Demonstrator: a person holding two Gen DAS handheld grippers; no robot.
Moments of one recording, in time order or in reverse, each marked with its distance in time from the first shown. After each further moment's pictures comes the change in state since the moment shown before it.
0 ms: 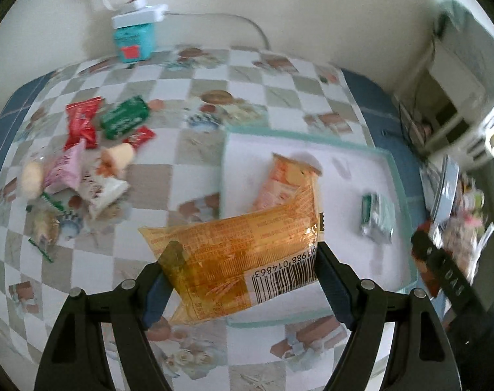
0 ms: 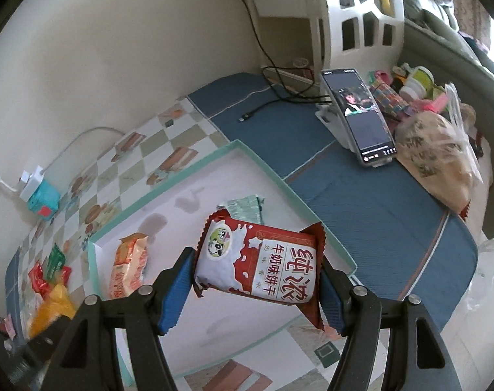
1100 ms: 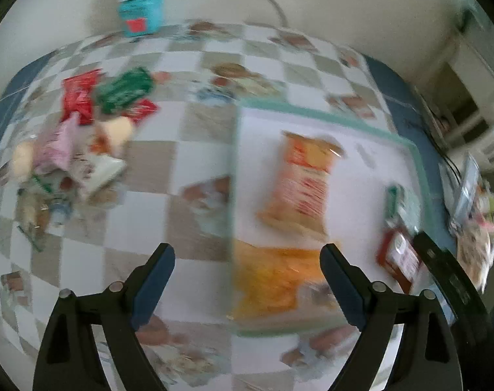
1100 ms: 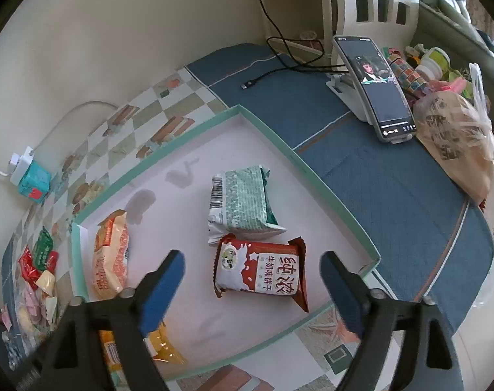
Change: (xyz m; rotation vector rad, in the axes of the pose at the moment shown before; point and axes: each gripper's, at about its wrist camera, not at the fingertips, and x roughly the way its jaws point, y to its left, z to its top) left arm 0.034 0.025 0.000 -0.078 0.052 0.042; right arm 0.039 0.007 -0.011 -0.030 0.085 0.012
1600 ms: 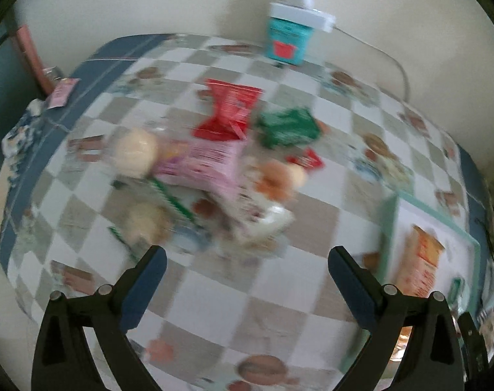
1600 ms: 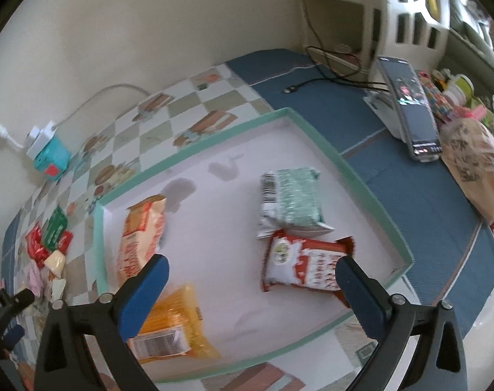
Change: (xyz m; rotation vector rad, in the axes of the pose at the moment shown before) left arm -0.026 0.134 0.022 -0.299 -0.121 0.217; right arm -0.005 0.049 -0.012 -0.133 -0.011 0.042
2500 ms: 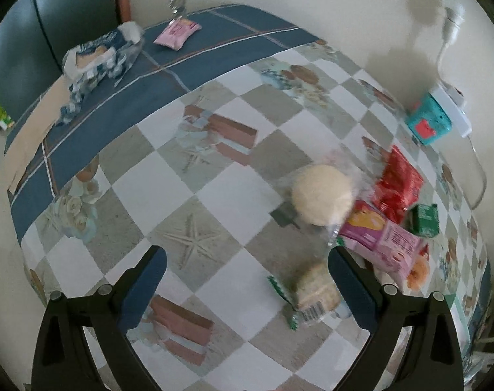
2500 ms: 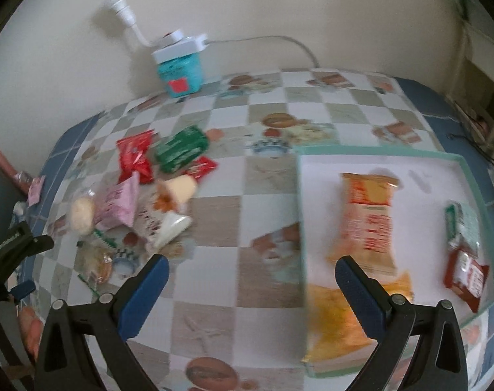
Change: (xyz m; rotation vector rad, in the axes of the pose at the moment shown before) left arm 0.032 0.185 0.019 -0.397 0.023 0.052; right arm -0.006 0.200 -0.059 -0.416 0.043 0.214
